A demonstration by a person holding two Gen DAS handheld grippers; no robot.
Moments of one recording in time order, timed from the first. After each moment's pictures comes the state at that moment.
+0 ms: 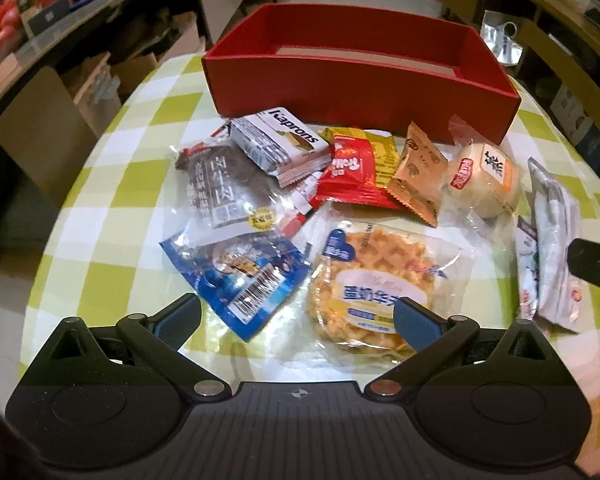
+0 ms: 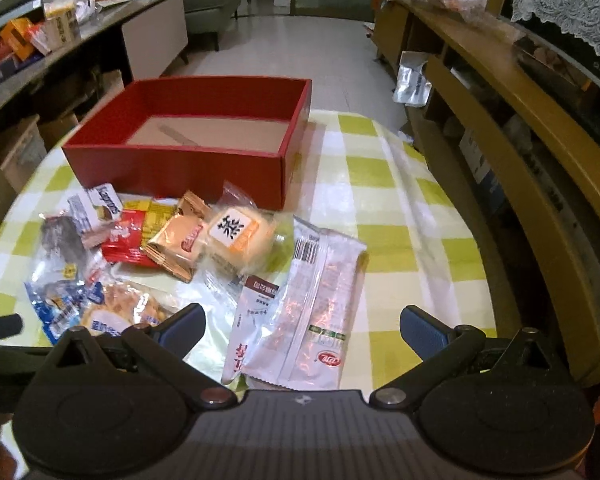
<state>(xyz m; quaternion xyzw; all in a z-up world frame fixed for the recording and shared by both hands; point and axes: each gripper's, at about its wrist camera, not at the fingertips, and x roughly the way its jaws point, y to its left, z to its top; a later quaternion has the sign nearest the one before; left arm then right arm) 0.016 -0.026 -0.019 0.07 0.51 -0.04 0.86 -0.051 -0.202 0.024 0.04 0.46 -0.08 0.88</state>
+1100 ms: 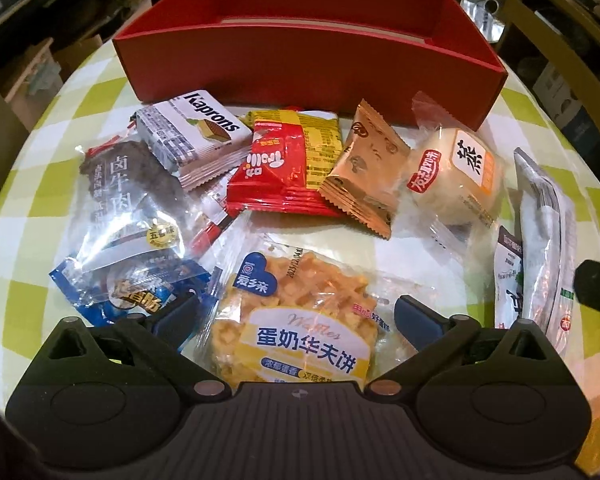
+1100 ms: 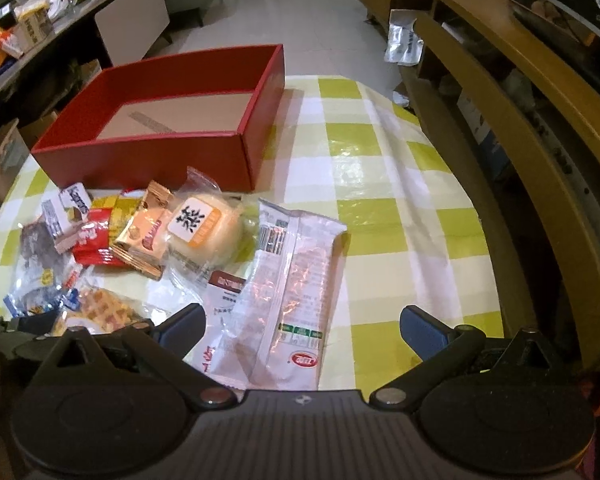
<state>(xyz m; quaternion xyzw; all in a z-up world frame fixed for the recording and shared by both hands) 0.048 -0.065 -0.051 0.06 0.54 -0.08 0.84 -0.029 -0.237 0.005 0.08 0.51 -0.09 0.85</state>
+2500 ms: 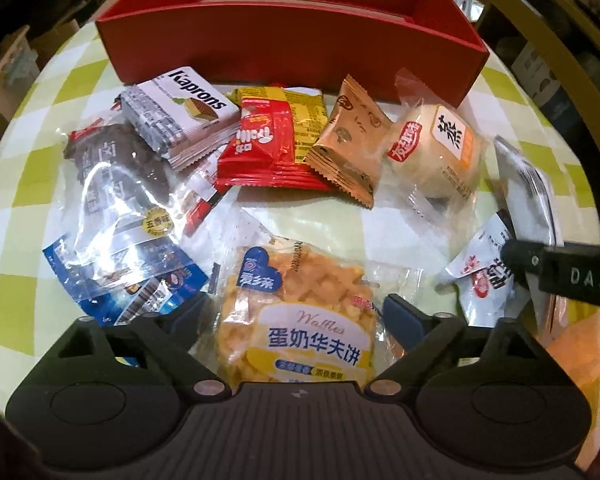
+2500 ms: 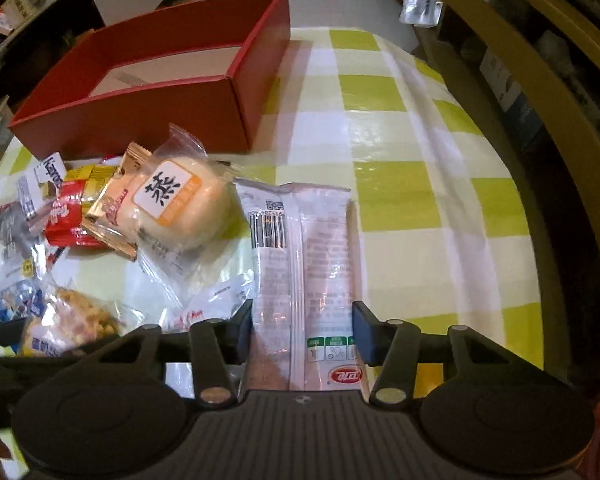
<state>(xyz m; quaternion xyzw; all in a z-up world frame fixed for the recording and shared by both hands) 0.047 -0.059 -0.053 0.05 0.57 -0.12 0.81 -0.006 -0.241 -0.035 0.09 0.55 -0.07 0.83</state>
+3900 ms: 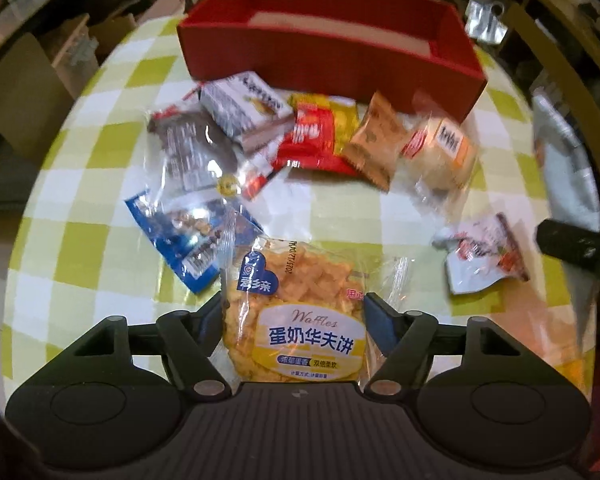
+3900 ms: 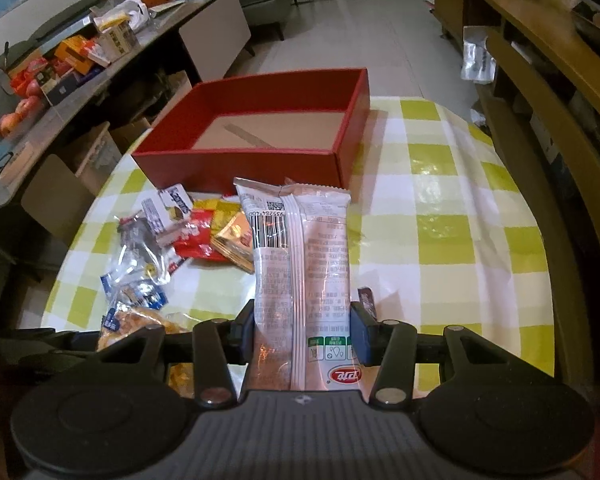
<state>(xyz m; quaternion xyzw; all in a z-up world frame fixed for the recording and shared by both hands) 0.000 -0.029 0.000 0.04 0.56 -0.07 0.82 -0.046 -0.228 0.042 0.12 0.48 0.04 0.87</state>
